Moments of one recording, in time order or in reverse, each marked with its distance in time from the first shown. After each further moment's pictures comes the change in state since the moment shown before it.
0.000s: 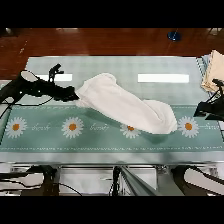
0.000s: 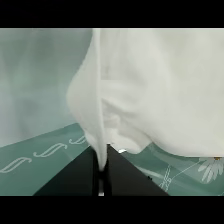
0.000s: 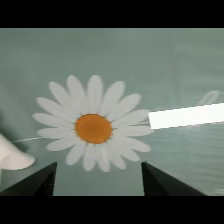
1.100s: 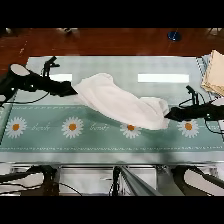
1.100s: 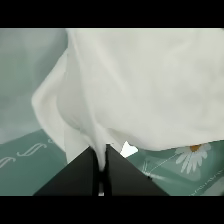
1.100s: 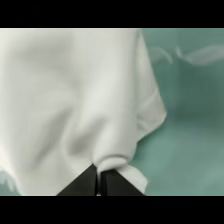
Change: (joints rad) left arm 0.018 0.066 0.104 -0.024 -0.089 0.016; right arm 0.136 0.066 -0.313 0.575 -0.283 -0.351
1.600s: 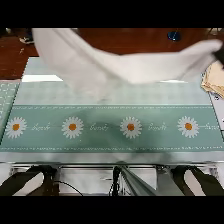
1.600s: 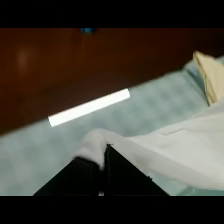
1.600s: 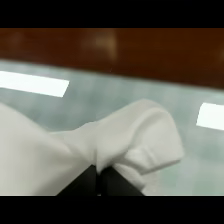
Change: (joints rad) left arm 0.005 0.361 0.536 -0.007 0.056 0.000; right arm 0.009 0.444 0.551 -0.015 -0.062 0.066
